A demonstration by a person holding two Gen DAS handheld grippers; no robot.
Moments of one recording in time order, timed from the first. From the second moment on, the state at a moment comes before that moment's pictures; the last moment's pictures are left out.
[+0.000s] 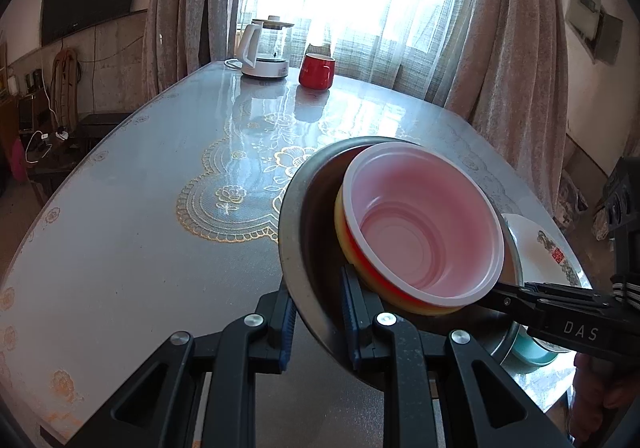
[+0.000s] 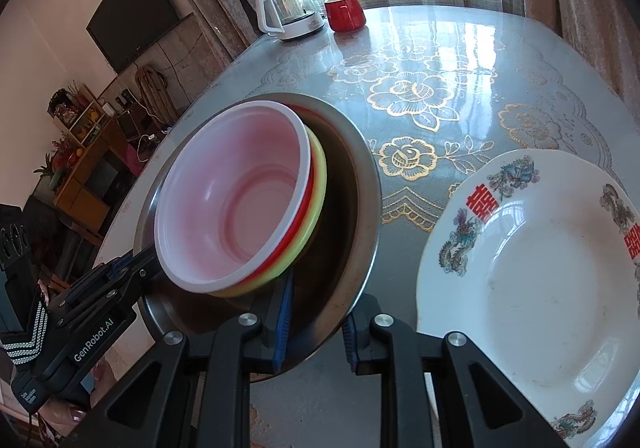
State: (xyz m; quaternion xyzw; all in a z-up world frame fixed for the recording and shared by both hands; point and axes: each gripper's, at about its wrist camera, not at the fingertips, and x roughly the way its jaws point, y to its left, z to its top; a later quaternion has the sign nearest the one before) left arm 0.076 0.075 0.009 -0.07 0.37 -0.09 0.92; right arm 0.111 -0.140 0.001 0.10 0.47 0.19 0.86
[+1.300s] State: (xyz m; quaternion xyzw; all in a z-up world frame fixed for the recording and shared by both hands) left arm 0.075 -0.052 0.040 -0.02 0.36 -0.23 0.91; right arm 0.037 -0.258 0.035 0.16 0.42 0.06 0.89
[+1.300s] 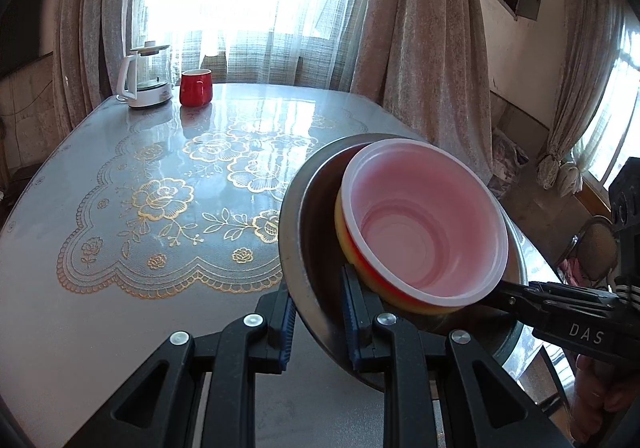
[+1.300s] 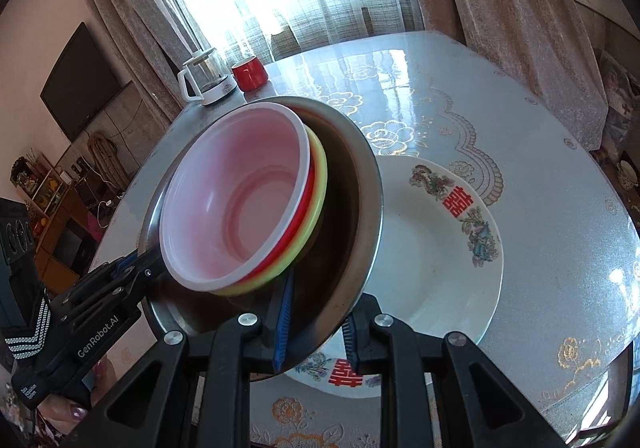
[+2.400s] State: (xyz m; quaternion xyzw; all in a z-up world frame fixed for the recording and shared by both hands) left arm 0.100 -0.115 0.004 0.01 0.41 -0.25 0.88; right arm 0.046 -0.314 -0.004 0.24 0.45 0.00 0.86
